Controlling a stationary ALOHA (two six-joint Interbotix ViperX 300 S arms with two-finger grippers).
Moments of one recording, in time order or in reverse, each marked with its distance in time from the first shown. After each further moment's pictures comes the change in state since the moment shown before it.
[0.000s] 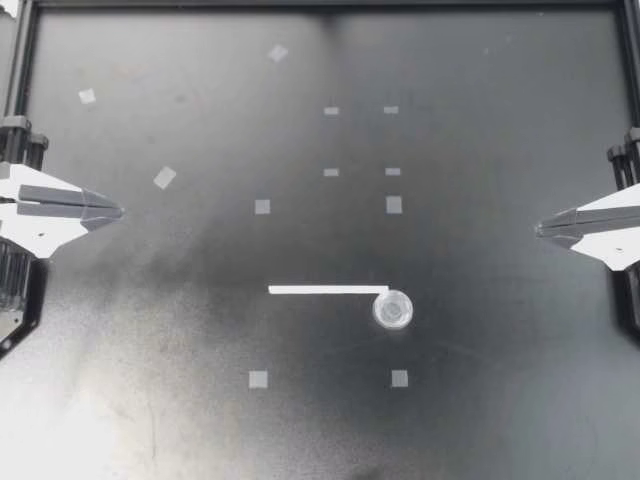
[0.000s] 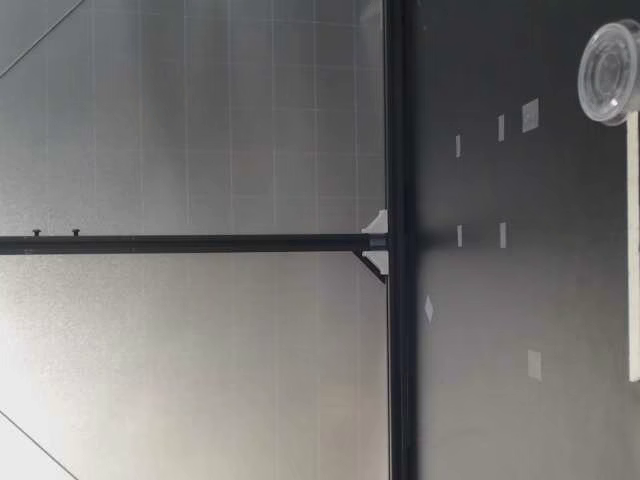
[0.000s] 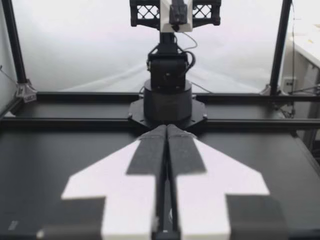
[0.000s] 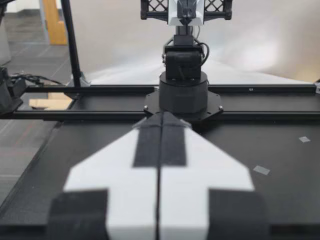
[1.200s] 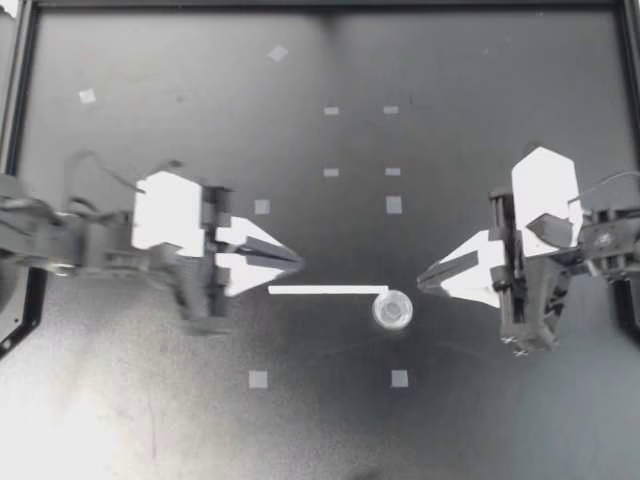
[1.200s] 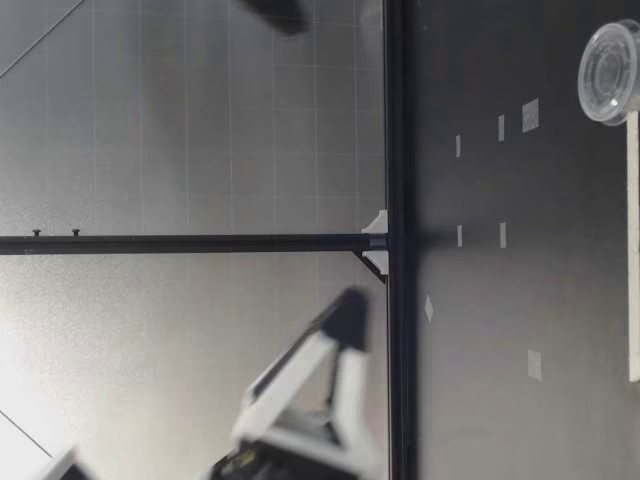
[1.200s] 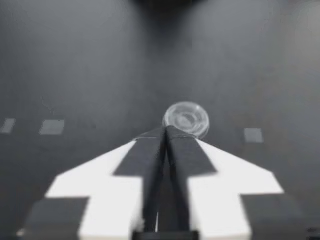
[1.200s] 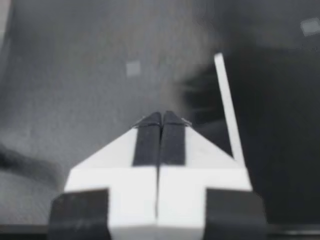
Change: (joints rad) left arm -0.014 0.890 -0.275 -0.008 -0.167 -0.037; right arm 0.026 0.538 -0.201 0.017 0.296 0.290
